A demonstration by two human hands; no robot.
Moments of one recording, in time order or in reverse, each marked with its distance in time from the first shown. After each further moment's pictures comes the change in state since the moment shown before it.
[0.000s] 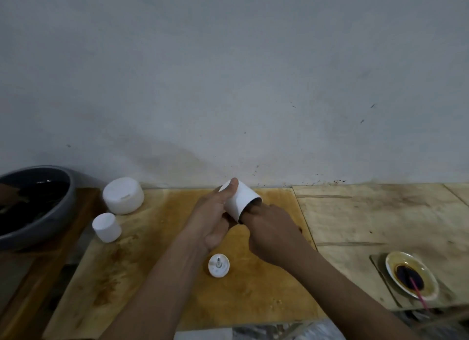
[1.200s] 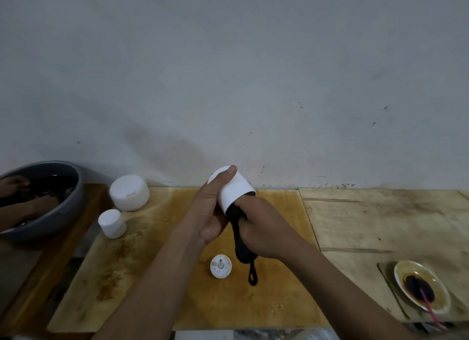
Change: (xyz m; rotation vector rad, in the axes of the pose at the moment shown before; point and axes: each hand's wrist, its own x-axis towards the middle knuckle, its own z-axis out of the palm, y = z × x) left_hand -0.003 0.013 0.006 -0.118 -0.013 0.058; right_hand 0.024 -0.012 -0.023 0.628 -0.082 0.087
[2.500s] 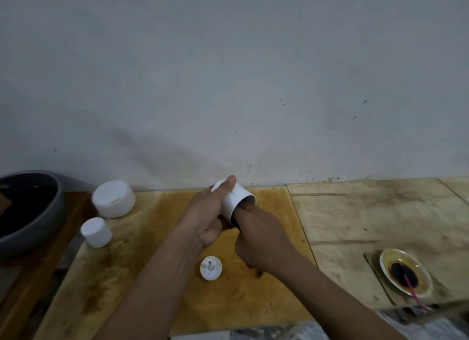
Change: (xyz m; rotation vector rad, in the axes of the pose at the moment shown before) left_hand 0.022 -0.019 0.008 0.244 0.083 -0.065; right_hand -0.022 0.026 0.012 -0.324 0.076 0.077
